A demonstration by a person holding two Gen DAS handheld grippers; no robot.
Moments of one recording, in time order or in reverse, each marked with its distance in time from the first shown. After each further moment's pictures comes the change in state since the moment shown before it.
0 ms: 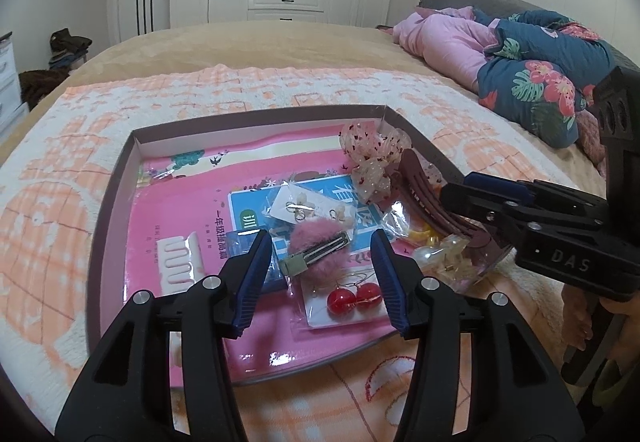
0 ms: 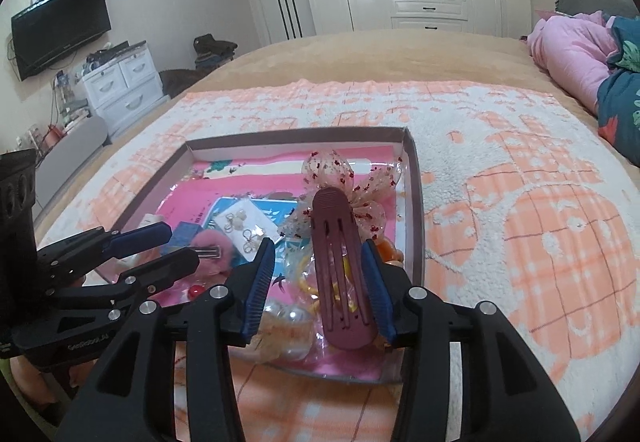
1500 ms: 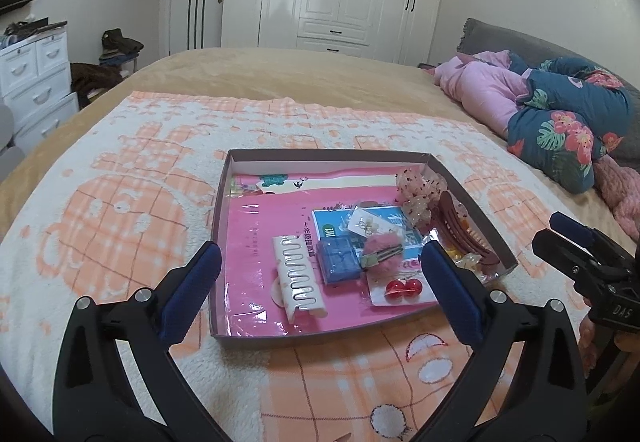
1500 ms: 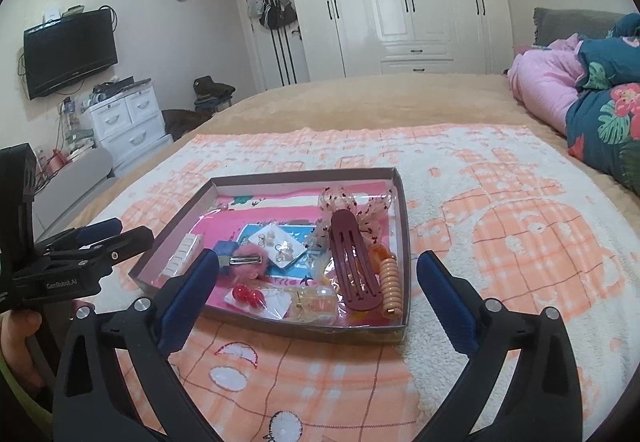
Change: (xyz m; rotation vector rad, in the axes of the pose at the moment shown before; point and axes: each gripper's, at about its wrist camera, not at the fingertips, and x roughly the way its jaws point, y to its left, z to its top) left arm -0.076 0.037 -0.004 -0.108 -0.114 0.124; right arm -0.070 0.025 -0.019 0.002 -0.179 -0.040
